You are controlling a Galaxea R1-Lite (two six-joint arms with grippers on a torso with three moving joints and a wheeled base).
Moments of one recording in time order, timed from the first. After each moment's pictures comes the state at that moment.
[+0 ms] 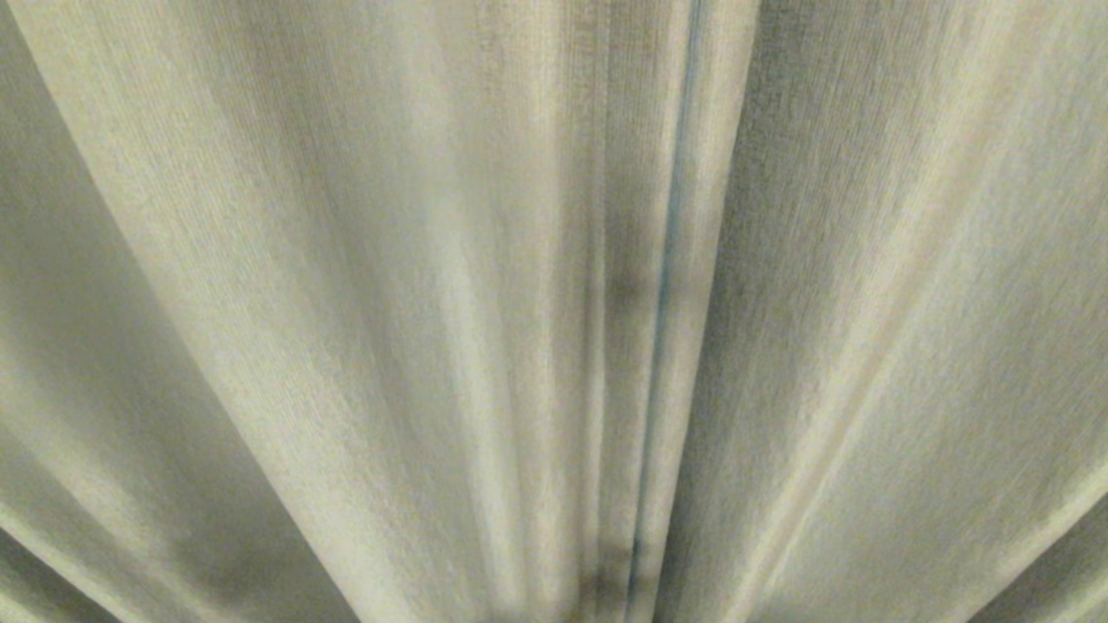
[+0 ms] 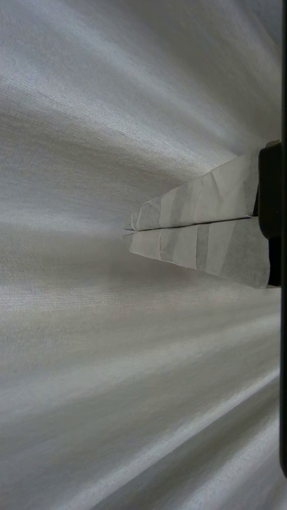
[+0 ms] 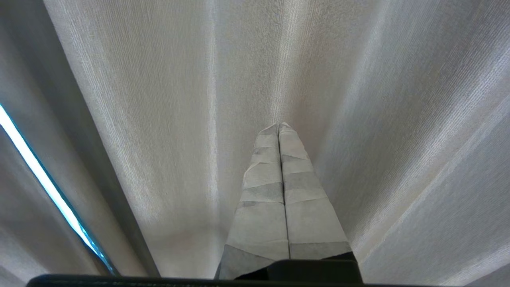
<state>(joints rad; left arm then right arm) 0.00 0.00 0.00 -0.01 0.04 -0.07 0.00 0.00 0.00 0.00 0.05 -0.11</state>
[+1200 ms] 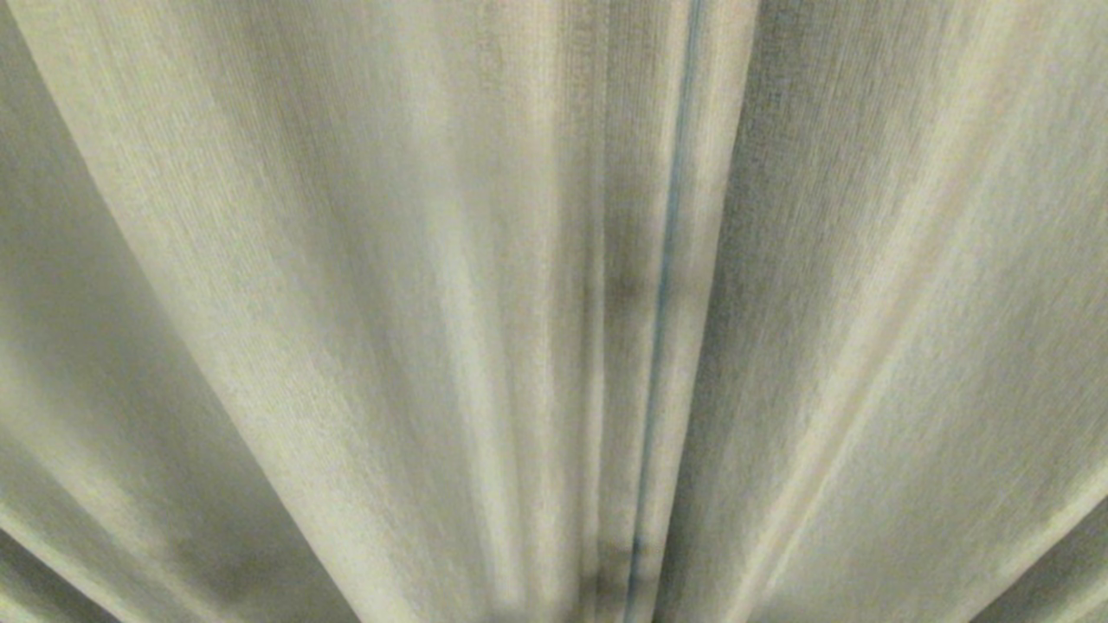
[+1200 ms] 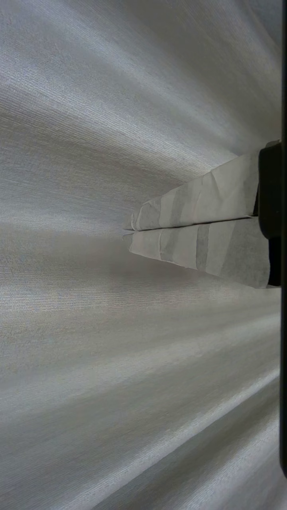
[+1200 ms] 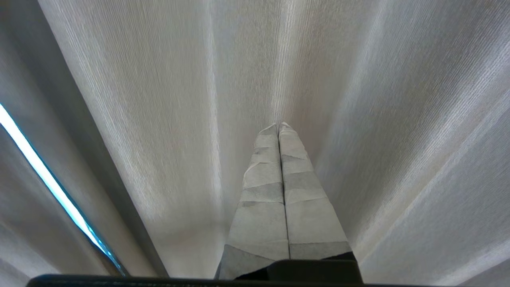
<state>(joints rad) 0.00 0.00 0.00 -0.01 0.04 -0.07 0.00 0.00 -0.01 0.02 0.05 -0.08</state>
